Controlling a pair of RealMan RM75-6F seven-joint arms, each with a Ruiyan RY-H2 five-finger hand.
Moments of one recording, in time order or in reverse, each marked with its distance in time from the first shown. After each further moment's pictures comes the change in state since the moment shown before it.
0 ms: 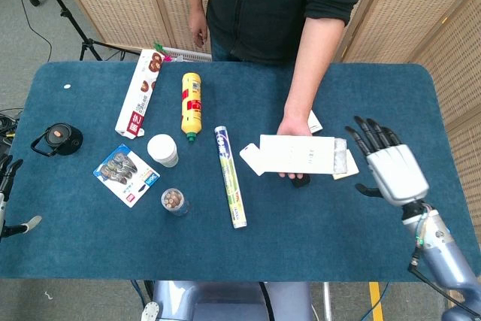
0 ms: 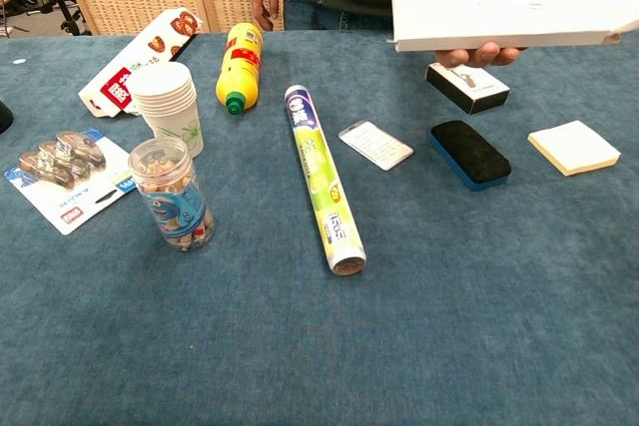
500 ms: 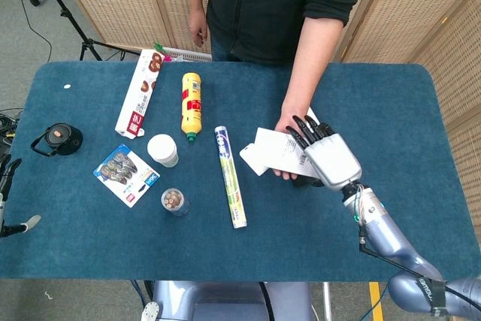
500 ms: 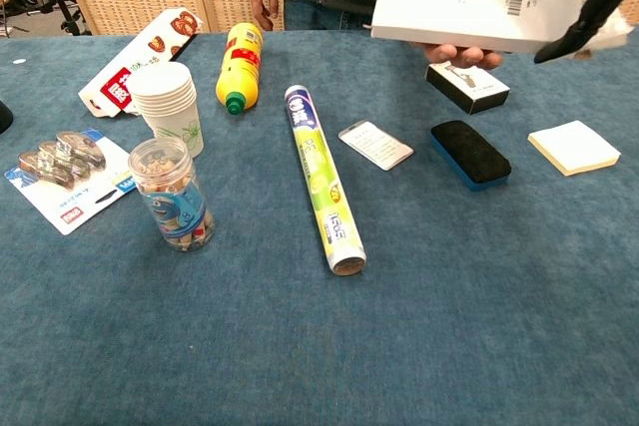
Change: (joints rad) left arm 0.001 0.002 -0.003 -0.004 -0.002 0.007 0.008; right arm 0.236 -0.196 0.096 -0.003 0.234 -0.198 -0.319
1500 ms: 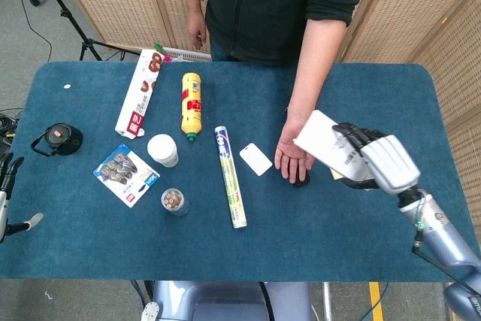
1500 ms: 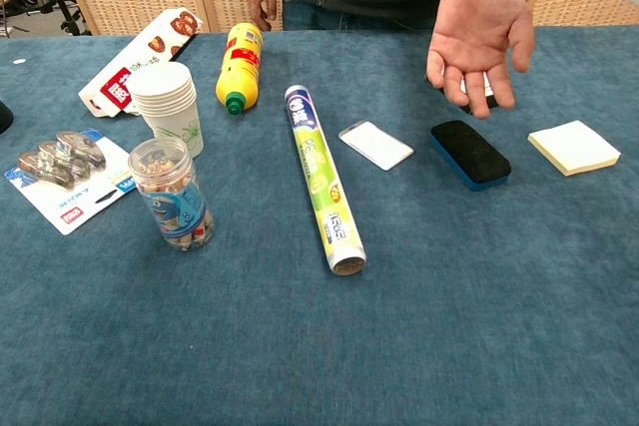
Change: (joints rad) left arm -0.004 -0.022 -0.005 -0.009 -0.003 0.021 0.051; right arm -0.201 0.099 0.009 0.225 -0.454 0.074 0.660
